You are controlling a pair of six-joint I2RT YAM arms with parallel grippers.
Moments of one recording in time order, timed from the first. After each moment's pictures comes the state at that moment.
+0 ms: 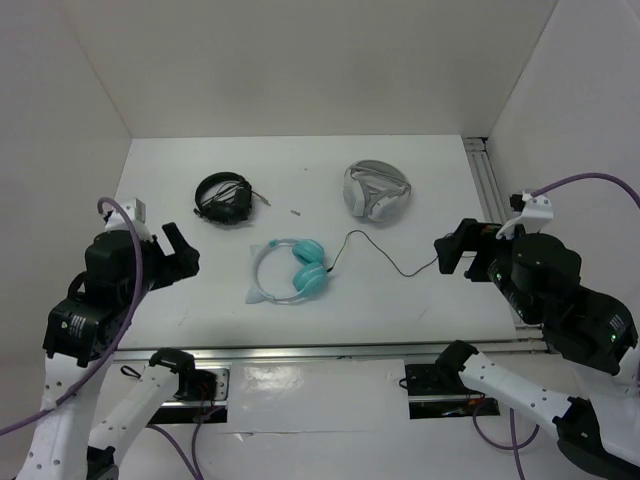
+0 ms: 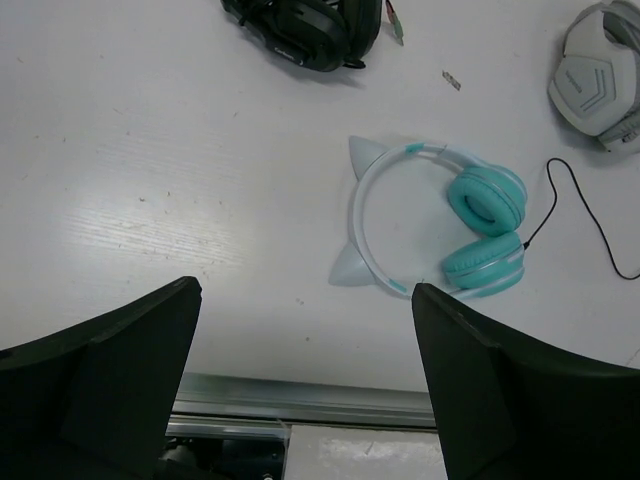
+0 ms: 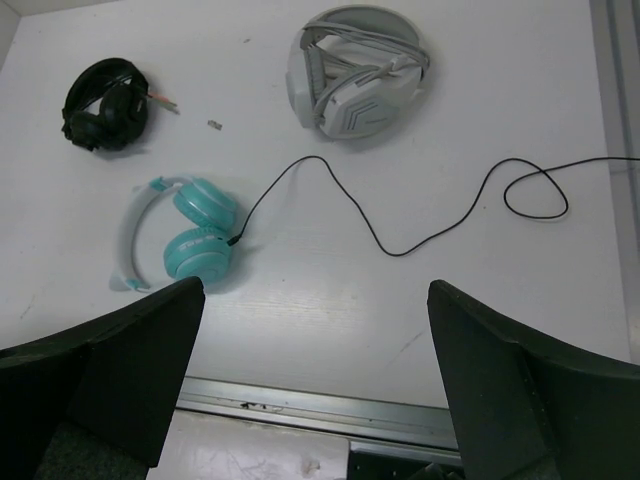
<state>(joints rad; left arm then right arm) -0.21 0.65 1.17 -1.08 -0.20 -0.45 0.70 0.70 1.43 -1.15 0.49 0.47</state>
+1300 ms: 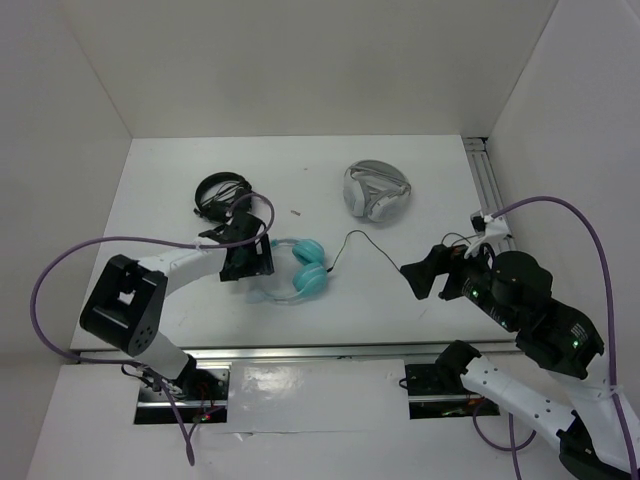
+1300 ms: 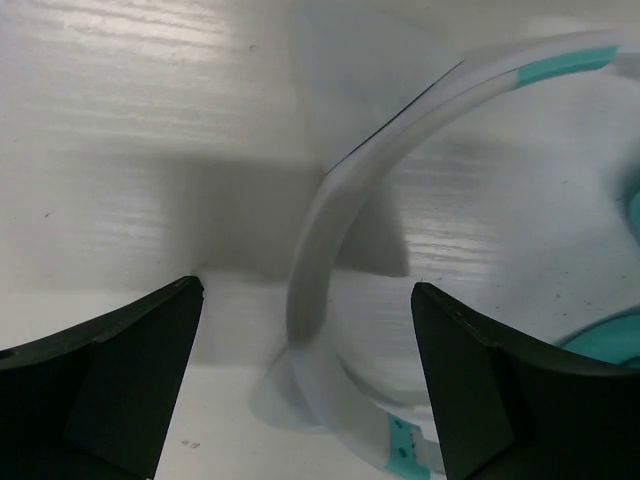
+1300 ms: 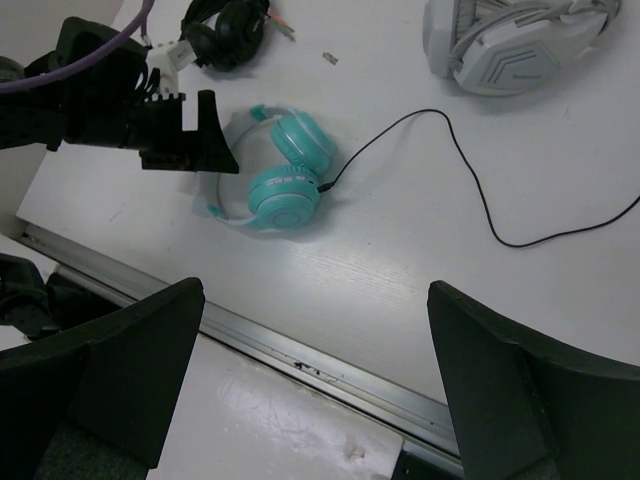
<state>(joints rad) -0.42 1.55 0.84 -0.45 -0.13 -0.61 0.70 0.54 1.12 -0.93 0.18 0.46</state>
